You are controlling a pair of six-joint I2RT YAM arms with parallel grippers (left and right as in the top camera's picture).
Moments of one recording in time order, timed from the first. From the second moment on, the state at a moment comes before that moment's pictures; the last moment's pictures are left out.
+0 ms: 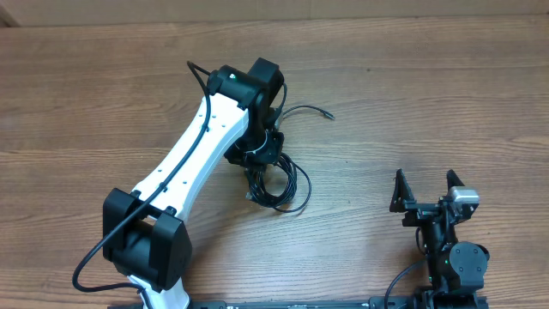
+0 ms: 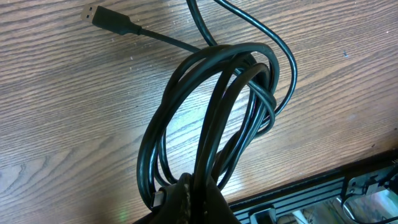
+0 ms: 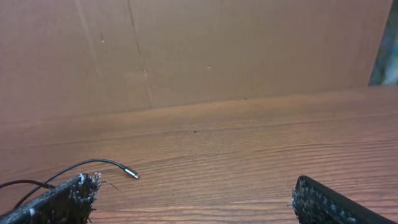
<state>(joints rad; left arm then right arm) -0.48 1.88 1.70 -1.44 0.19 -0.24 0.01 0.01 0.02 -0.03 -0.02 0.12</state>
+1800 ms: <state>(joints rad) -0.48 1.88 1.70 -1.44 0.19 -0.24 0.01 0.01 0.02 -0.03 -0.02 0.12</state>
